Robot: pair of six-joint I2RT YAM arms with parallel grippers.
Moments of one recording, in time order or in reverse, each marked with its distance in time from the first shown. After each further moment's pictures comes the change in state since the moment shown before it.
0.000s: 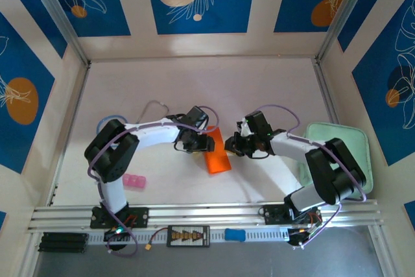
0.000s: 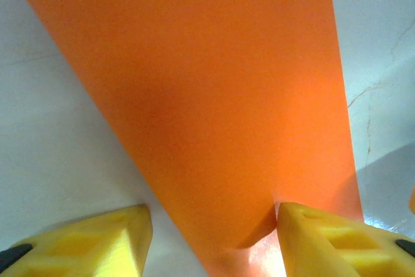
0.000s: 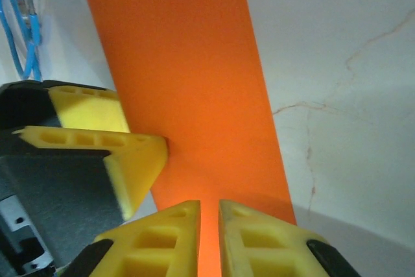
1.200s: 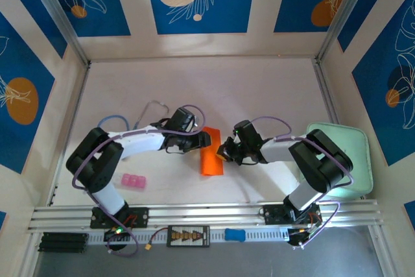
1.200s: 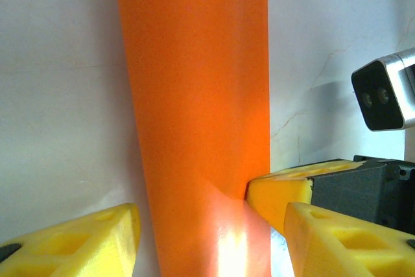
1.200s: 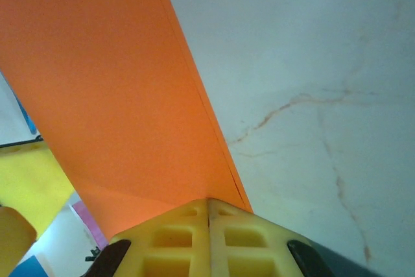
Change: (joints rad) left arm 0.069 -0.167 -0.221 0.291 0.079 -0.150; right arm 0.137 0.122 -0.089 0.313 0.118 0.411
